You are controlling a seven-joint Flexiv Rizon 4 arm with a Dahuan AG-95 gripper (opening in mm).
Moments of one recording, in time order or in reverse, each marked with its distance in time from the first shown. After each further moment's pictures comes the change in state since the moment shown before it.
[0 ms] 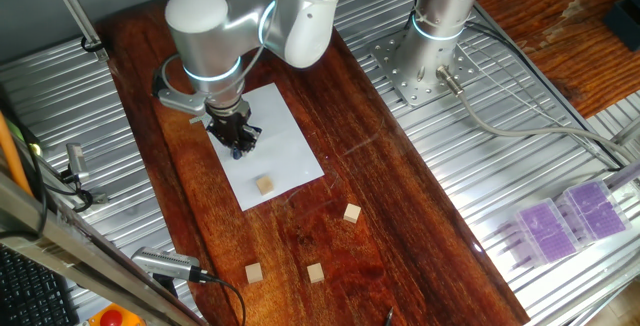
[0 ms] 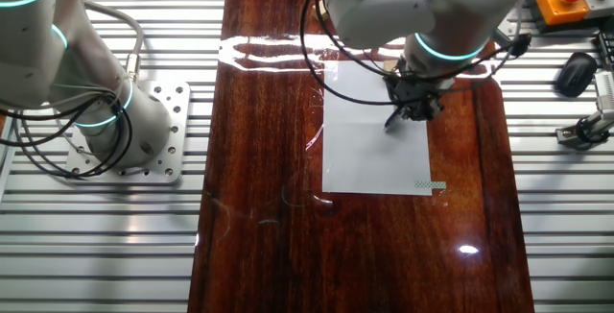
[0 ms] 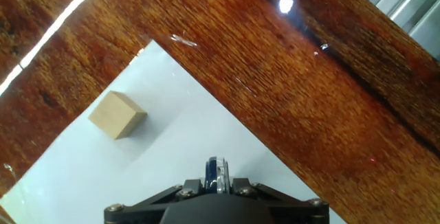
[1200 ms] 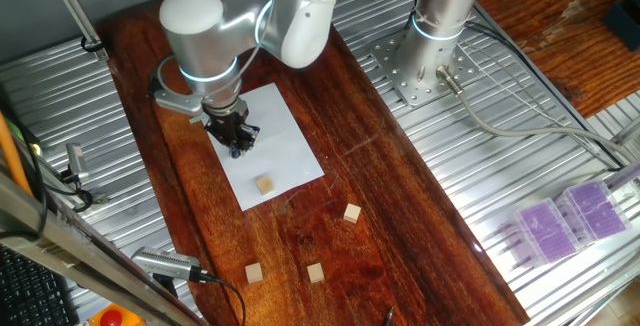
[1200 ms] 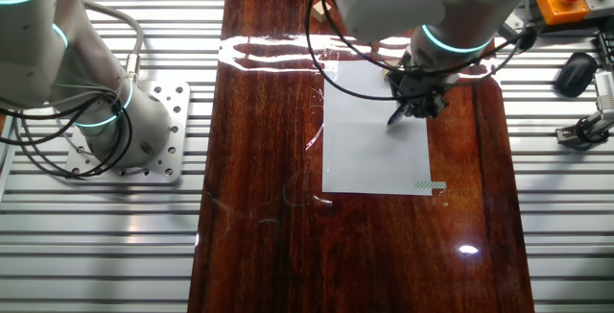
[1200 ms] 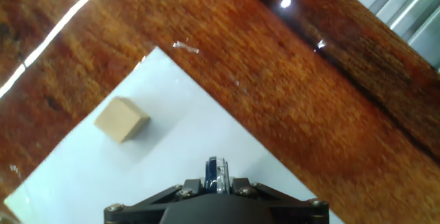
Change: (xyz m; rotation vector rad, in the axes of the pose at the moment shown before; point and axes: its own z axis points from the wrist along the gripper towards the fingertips) arm 0.010 -0.002 -0.011 -0.007 0.018 -0.027
